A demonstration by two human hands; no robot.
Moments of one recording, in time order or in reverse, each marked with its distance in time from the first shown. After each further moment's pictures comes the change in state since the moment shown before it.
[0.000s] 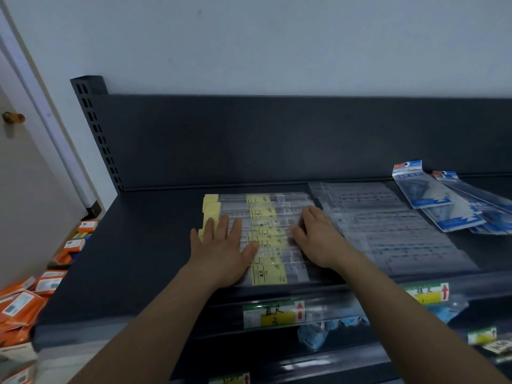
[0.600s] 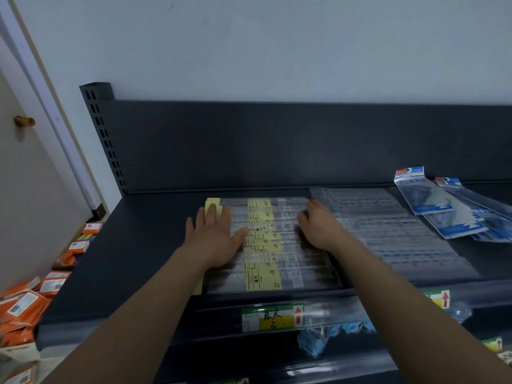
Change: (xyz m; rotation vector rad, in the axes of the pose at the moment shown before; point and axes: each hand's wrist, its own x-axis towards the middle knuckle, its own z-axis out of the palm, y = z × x) left_hand 0.027 -0.018 -0.015 -0.060 0.076 -0.052; right_hand 0.038 0.007 -0.013 0.114 0.008 0.150
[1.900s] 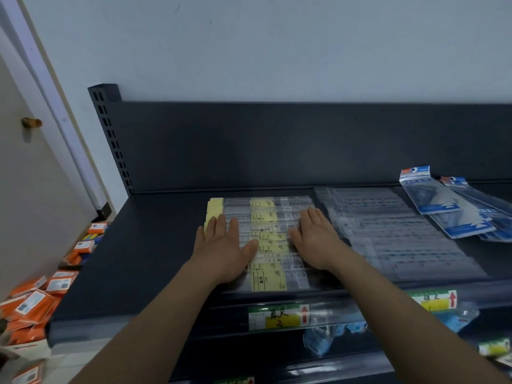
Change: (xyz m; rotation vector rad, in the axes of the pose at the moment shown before) left_hand -0.026 0.008 0.007 0.007 -0.004 0.030; right_hand -0.034 -0.015 0.016 -0.244 -0.036 -0.129
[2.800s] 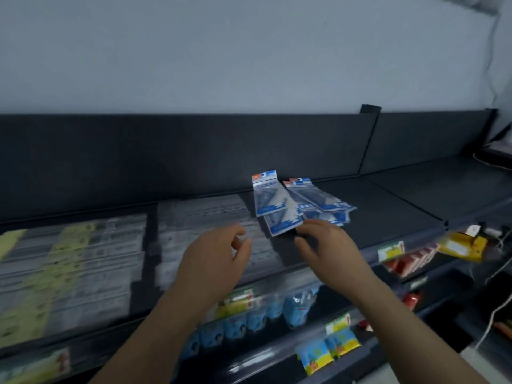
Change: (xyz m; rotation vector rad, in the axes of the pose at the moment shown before) left_hand -0.023 0.318 0.017 -0.462 0.424 0.469; right_hand -0.157 0.280 -0.111 0.114 0.453 0.086
